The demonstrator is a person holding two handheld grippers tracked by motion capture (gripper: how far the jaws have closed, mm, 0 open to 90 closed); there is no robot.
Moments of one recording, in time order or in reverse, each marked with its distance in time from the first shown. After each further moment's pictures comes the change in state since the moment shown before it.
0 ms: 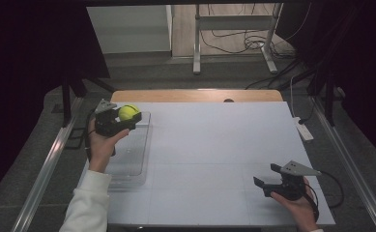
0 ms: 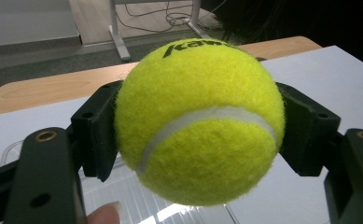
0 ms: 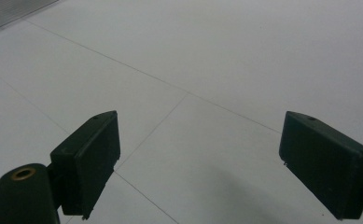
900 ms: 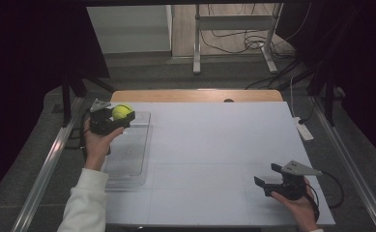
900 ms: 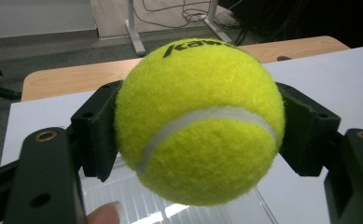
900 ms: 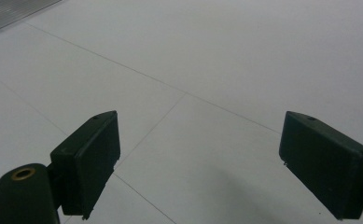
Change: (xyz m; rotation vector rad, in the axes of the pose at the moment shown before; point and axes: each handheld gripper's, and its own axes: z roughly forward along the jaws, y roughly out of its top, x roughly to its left) left arm 0.020 -0.004 0.003 0.019 0.058 -0.030; right arm -0.002 -0.001 0.000 -0.003 0.002 0.010
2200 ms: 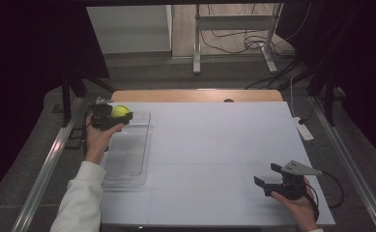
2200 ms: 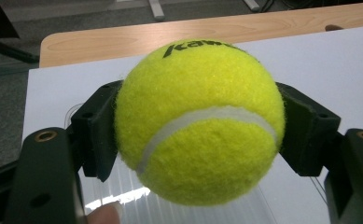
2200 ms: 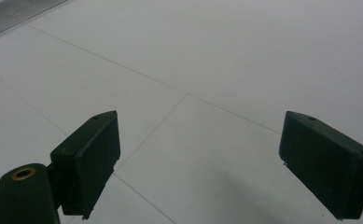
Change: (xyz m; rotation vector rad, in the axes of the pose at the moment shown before) left arm 0.024 0.001 0.032 0.157 0.071 -0.030; right arm 0.000 0.000 0.000 -0.005 0.006 0.005
